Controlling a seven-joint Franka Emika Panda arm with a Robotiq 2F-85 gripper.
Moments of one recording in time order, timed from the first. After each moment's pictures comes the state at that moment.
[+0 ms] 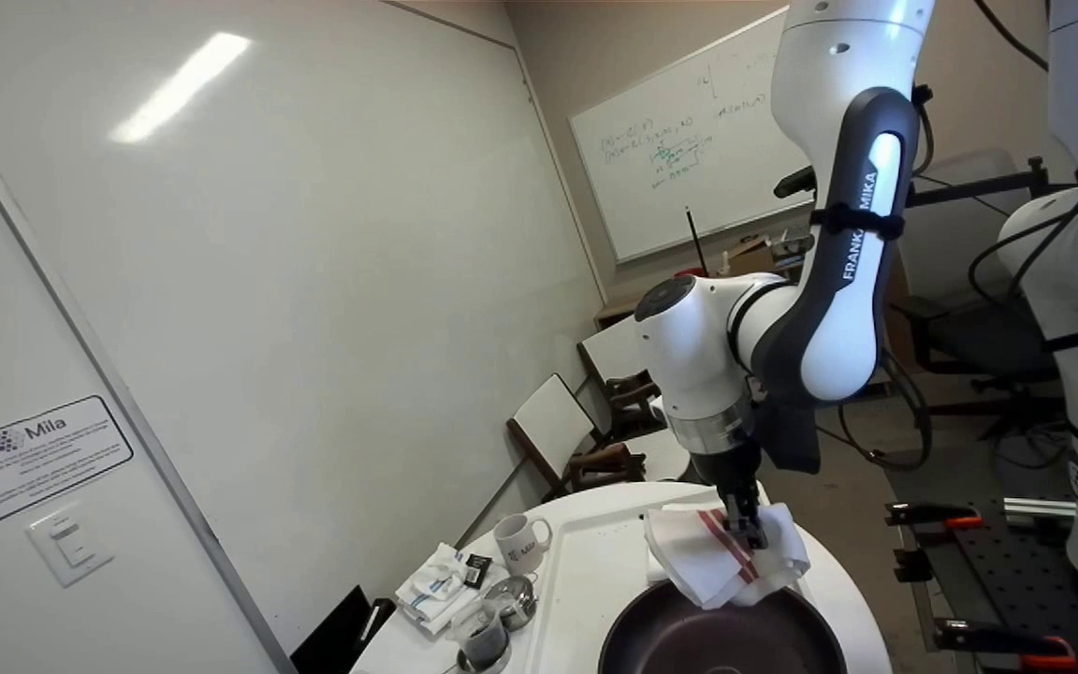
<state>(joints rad) 0.09 -0.13 0.02 -2.75 -0.32 2.58 0.48</state>
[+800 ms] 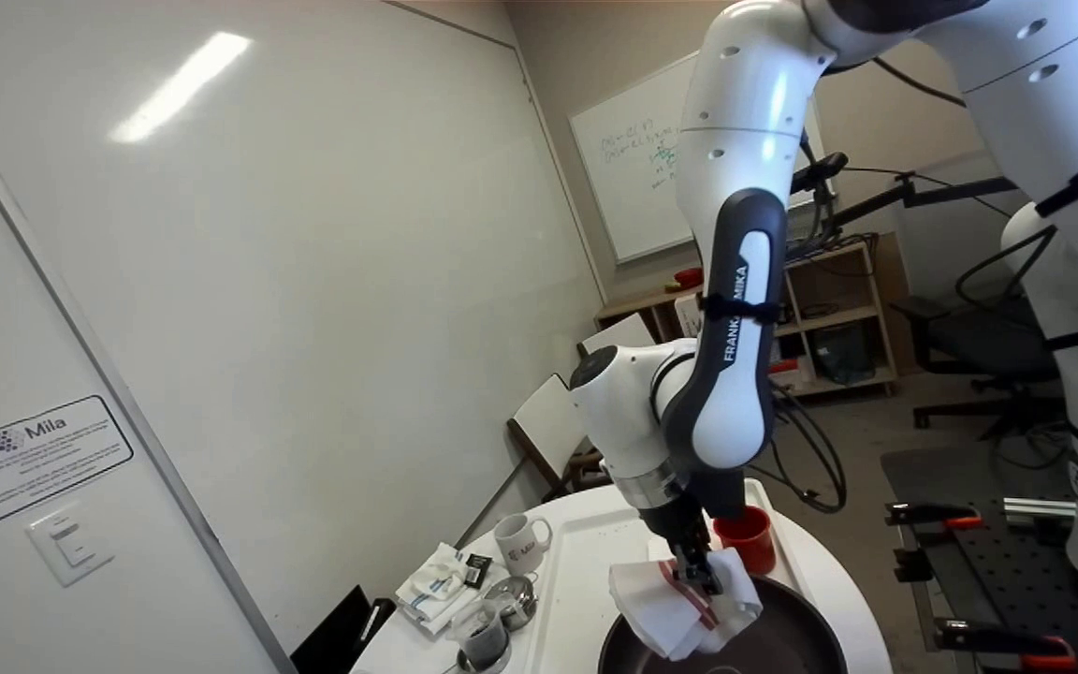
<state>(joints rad) 0.06 0.23 0.05 -2.45 -0.25 2.56 0.34</state>
